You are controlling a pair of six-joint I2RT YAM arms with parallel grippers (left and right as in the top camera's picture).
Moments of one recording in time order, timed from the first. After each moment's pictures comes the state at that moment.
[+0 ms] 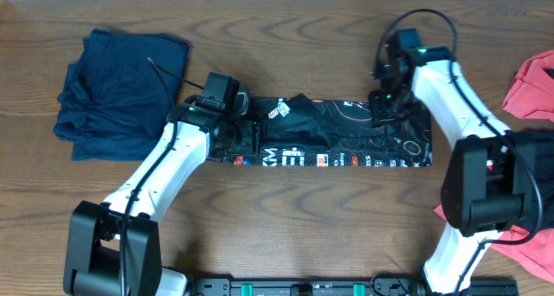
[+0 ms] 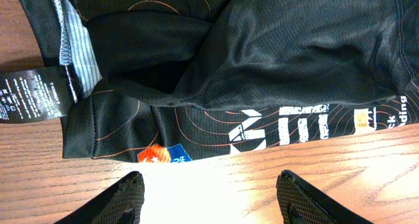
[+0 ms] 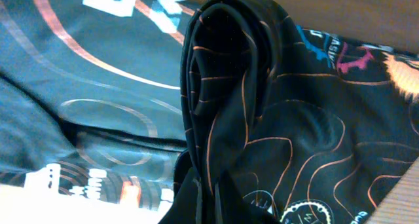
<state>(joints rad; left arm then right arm) -0.30 1.61 1.07 -0.74 0.23 -0.32 0.17 1.99 1.52 -1.05 -0.06 0.04</state>
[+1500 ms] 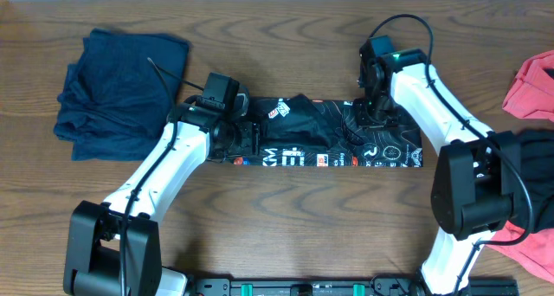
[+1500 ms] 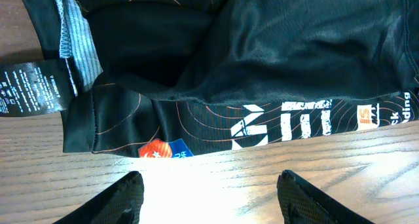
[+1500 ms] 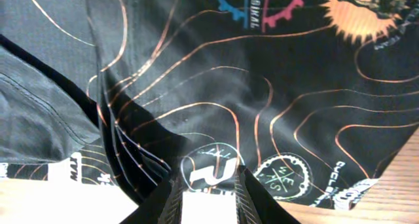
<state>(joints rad) -0.30 1.61 1.07 -0.76 0.23 -0.32 0.26 1.99 1.52 -1.11 0.00 0.19</state>
